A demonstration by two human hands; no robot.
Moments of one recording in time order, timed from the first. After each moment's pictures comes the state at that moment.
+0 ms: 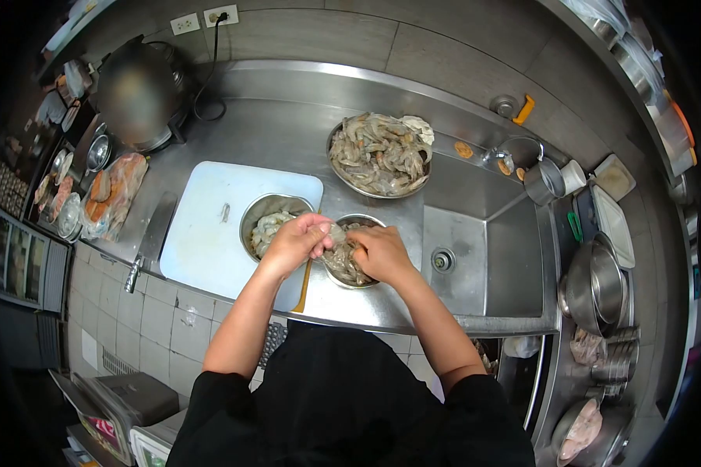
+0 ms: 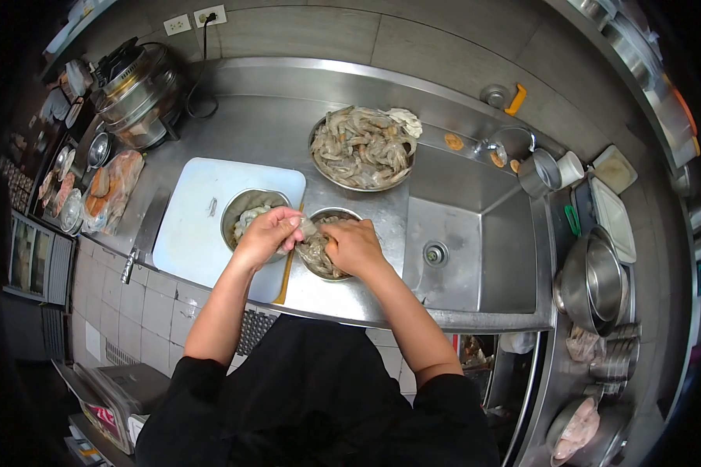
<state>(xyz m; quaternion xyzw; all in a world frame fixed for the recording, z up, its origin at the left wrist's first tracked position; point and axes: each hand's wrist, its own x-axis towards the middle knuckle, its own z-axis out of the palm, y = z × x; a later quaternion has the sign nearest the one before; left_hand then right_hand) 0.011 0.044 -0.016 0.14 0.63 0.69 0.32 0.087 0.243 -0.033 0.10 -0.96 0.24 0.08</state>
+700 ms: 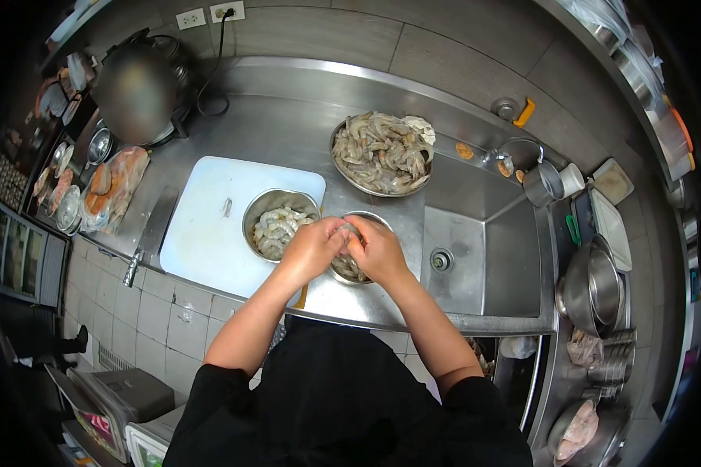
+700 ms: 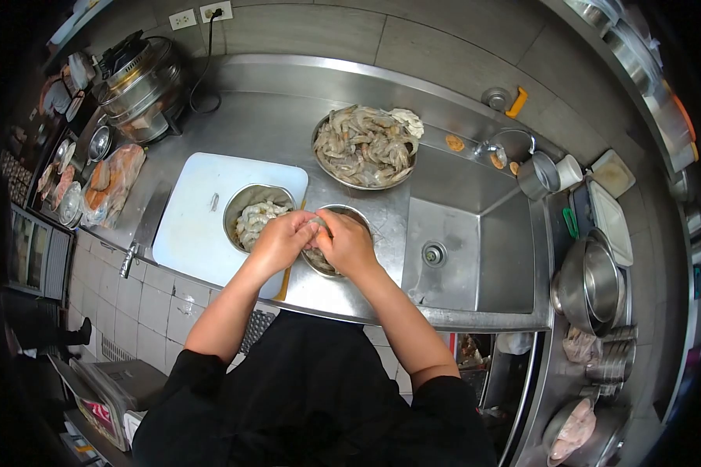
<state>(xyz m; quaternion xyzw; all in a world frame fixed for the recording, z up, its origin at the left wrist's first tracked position) 0.038 0.060 0.009 0.24 0.78 0.55 0.20 0.091 0.217 -0.016 0.06 -0.90 0.37 0.23</state>
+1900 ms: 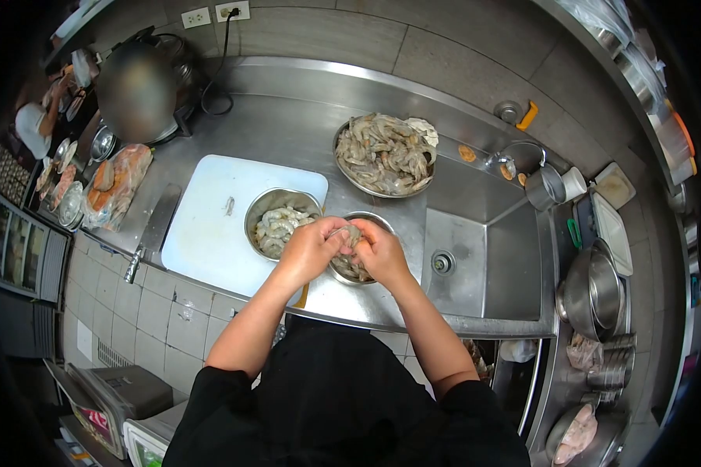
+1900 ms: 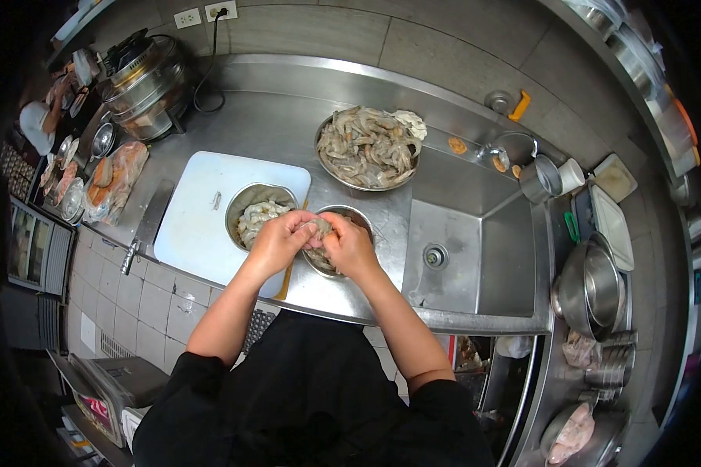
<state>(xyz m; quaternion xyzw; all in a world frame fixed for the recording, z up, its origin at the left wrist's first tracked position) 0.042 0.054 0.012 0.23 0.75 0.58 0.20 0.093 0.220 -0.022 -0.03 -0.81 0.58 0.04</state>
